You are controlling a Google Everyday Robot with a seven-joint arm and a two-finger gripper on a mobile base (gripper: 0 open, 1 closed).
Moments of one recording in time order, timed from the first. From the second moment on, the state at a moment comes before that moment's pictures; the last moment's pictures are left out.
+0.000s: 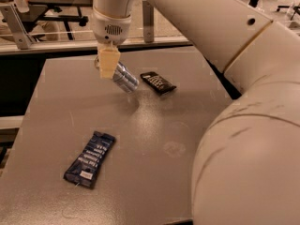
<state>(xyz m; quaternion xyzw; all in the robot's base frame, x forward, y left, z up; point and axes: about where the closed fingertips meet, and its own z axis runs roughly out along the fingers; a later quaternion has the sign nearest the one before) 0.595 0.099 0.928 -0.78 0.61 0.06 0.13</state>
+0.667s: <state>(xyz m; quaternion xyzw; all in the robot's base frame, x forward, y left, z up) 0.589 0.105 0.906 -0.81 0.58 0.03 0.08</state>
